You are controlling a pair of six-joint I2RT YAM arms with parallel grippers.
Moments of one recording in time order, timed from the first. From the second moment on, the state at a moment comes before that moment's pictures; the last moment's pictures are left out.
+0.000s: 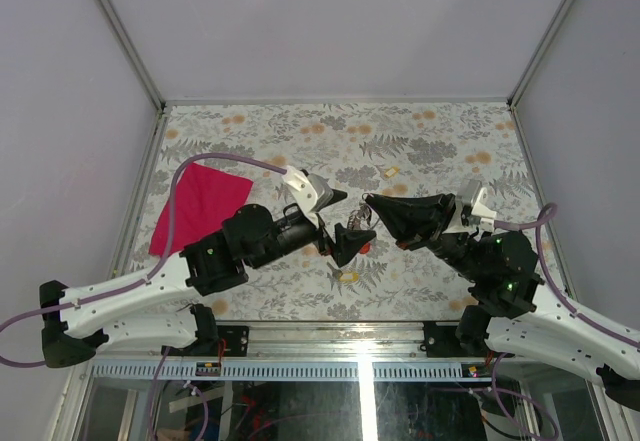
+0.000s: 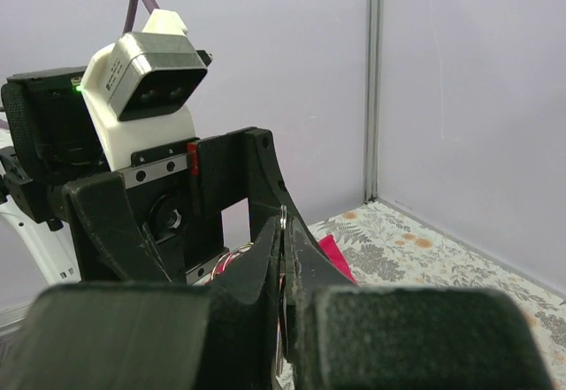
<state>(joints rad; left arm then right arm) -1.18 1.00 0.98 0.04 -0.12 -0.13 1.05 0.63 0.69 0.40 0.01 0.08</state>
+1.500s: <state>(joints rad) -1.18 1.06 1.09 -0.14 -0.05 -0.04 1.05 0.56 0.74 0.25 0.14 0.01</state>
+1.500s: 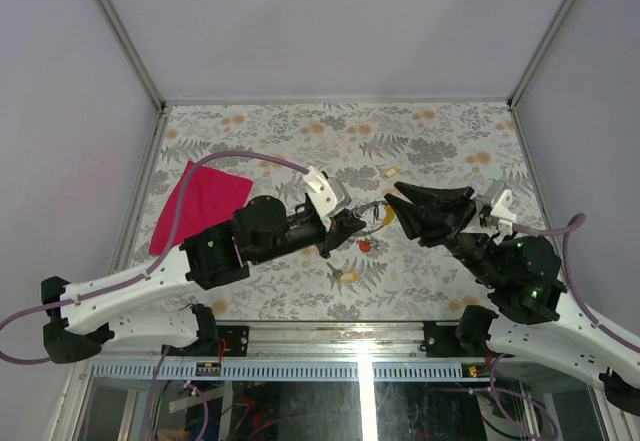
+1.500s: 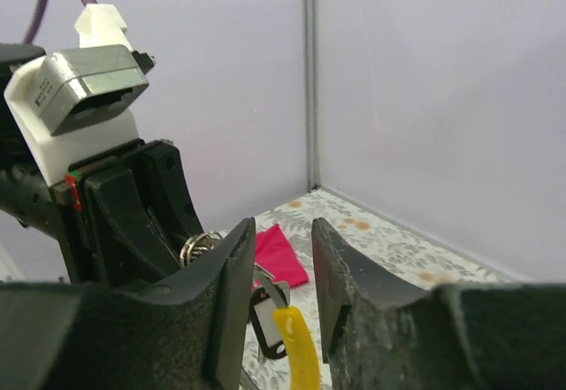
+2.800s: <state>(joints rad) -1.18 1.20 1.32 -0.51 -0.07 -0.11 1.05 0.71 1.07 -0.56 -0.23 -1.17</state>
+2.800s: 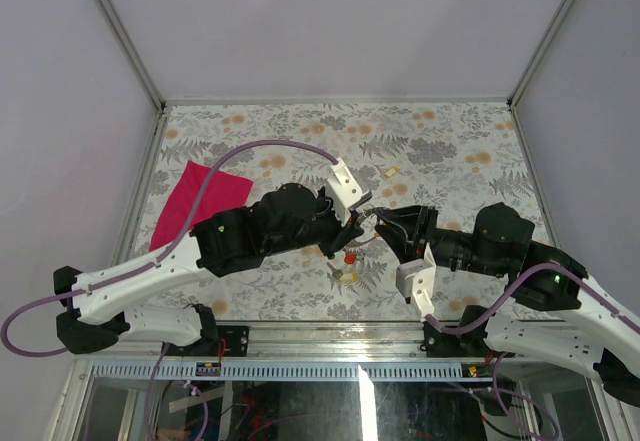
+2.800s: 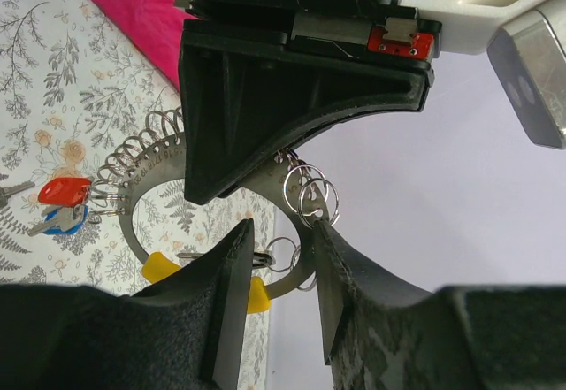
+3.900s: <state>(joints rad) -1.18 1.21 1.32 -0.52 -0.07 -0.11 1.05 0.74 1.10 -0.59 -0.23 -1.21</state>
